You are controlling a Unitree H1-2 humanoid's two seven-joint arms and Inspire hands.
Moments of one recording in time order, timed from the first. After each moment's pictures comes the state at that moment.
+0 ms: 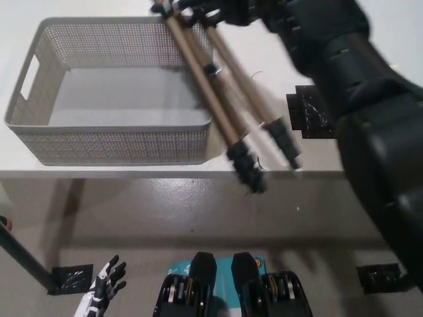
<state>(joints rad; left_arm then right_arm) 0.16 0.13 0.00 0.17 -0.06 -0.32 -0.13 -1.63 0.04 0.05 1.38 -0.08 0.43 0.35</state>
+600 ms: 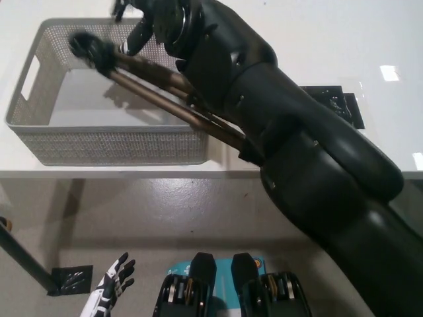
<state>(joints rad) 0.16 0.14 -0.03 0.14 -0.04 -0.32 -0.14 -1.66 0.19 0.52 1.42 -0.33 0.20 0.18</state>
